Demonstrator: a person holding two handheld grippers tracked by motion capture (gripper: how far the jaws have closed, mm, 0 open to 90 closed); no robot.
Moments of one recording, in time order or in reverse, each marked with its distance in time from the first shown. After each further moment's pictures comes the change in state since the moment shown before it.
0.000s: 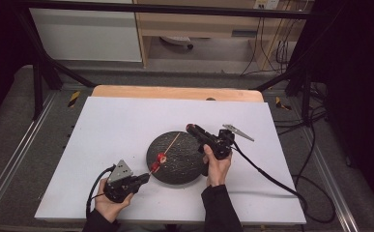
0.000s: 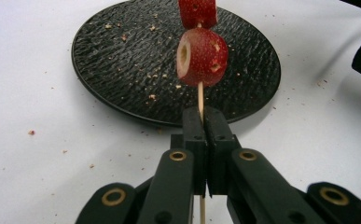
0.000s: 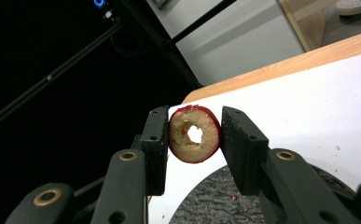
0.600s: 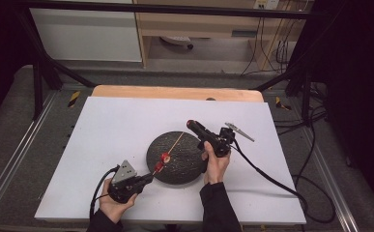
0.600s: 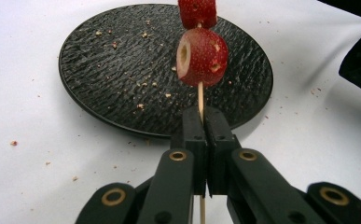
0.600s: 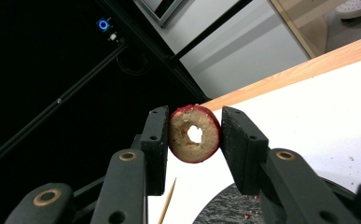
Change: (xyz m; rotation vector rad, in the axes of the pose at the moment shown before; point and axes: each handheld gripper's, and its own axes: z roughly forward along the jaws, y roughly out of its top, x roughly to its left) left arm -0.008 0.004 0.006 -0.020 0.000 -0.013; right arm -0.002 0.001 0.004 -0.068 0.023 0.070
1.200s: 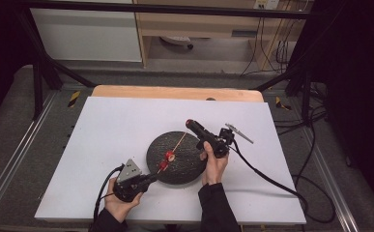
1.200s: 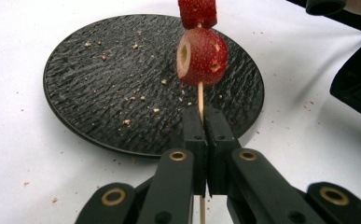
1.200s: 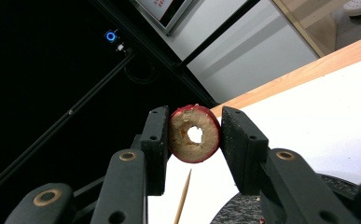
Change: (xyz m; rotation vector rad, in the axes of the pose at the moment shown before) left arm -0.008 0.006 0.008 -0.022 -0.010 -0.005; right arm 0.000 -0.004 0.001 -0.024 0.026 0.051
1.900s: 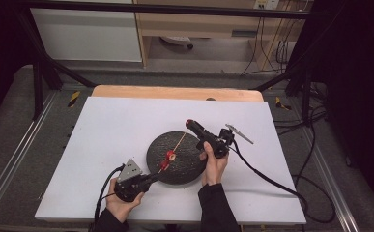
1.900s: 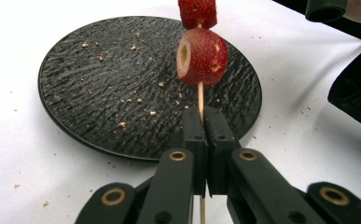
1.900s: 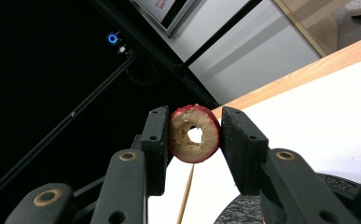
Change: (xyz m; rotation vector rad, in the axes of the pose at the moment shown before) left arm -0.001 -0.001 0.002 -0.009 -0.005 -0.023; right arm 0.000 -0.001 0.000 -0.004 0.007 0.012
